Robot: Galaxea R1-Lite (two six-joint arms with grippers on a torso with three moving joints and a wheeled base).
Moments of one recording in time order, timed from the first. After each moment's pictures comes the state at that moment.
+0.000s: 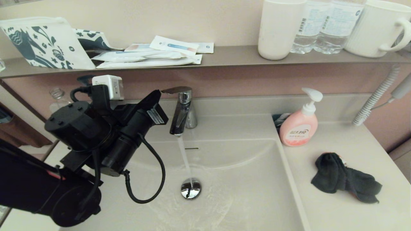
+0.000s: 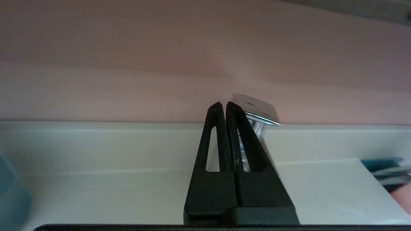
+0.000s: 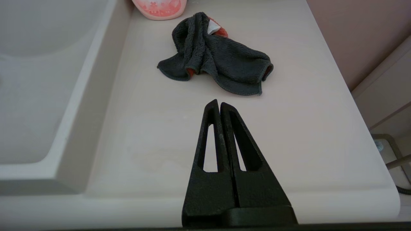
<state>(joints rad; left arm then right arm) -0.48 1.74 -0.60 -1.47 0.26 -0.03 0.00 0.00 0.00 0.00 0.01 -0.01</state>
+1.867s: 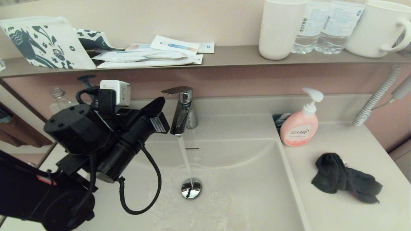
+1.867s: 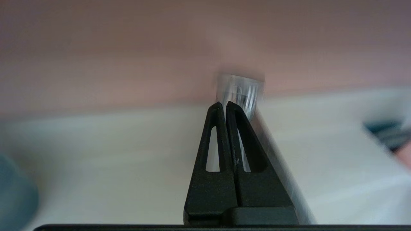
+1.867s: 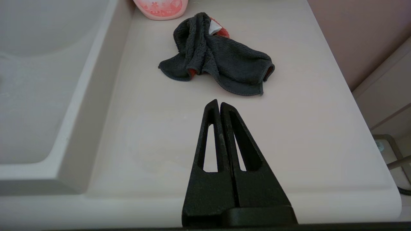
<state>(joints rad) -0.50 1.71 -0.57 -1.39 0.22 0.05 0.00 0.00 0.00 0.00 0.01 -0.01</state>
